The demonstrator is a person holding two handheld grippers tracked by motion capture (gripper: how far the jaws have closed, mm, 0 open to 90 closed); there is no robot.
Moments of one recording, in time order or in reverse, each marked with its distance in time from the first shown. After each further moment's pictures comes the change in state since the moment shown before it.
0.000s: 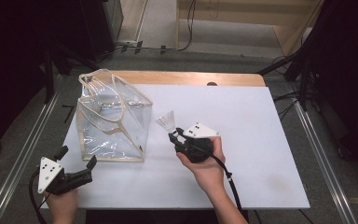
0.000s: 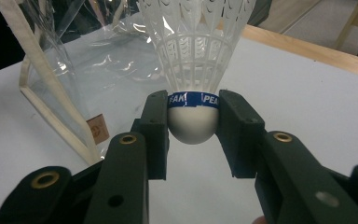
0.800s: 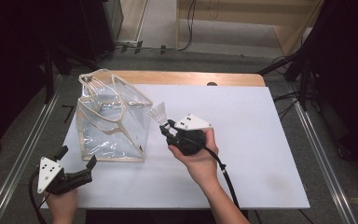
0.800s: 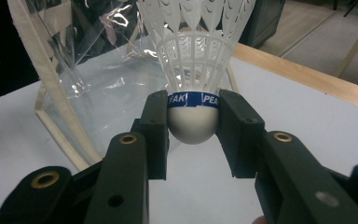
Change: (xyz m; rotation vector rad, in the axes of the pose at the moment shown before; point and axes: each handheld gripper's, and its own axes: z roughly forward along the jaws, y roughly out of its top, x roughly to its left) left arm 0.000 0.000 0.000 -0.002 -0.001 -0.003; right arm 0.010 0.030 0.008 -0.038 0.030 -0.032
